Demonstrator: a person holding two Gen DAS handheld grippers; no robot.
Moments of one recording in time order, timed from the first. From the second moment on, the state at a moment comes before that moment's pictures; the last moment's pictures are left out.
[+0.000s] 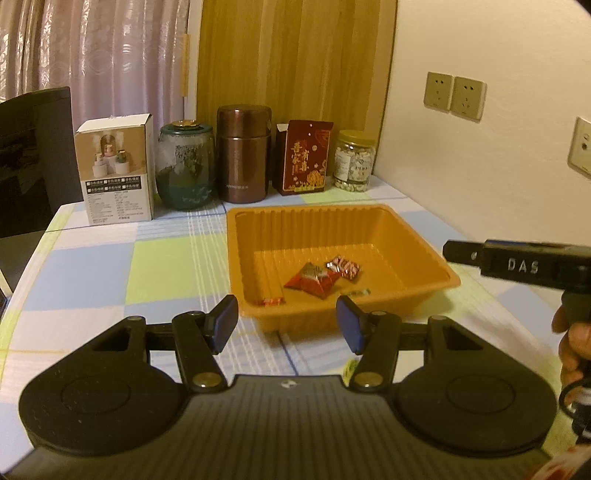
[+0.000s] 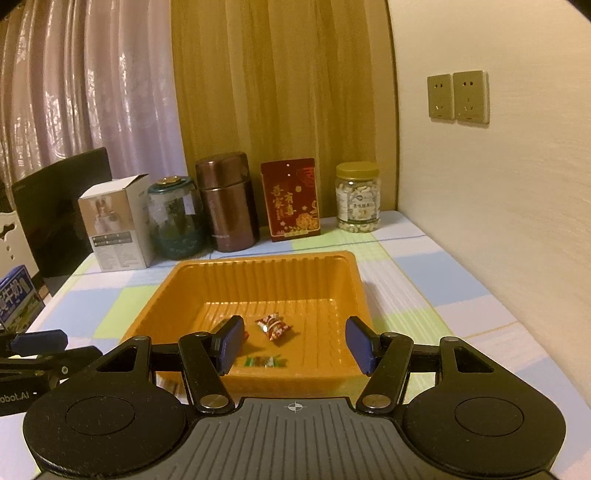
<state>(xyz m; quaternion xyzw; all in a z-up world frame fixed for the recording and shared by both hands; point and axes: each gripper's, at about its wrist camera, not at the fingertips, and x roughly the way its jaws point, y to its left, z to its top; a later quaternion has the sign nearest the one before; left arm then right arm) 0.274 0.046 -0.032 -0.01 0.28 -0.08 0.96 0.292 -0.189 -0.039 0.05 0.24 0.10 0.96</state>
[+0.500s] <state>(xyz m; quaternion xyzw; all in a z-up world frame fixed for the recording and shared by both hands) 0.207 0.068 -0.059 0.04 0.33 -0.10 0.94 0.233 -0.195 -0.072 0.02 0.29 0.10 0.95</state>
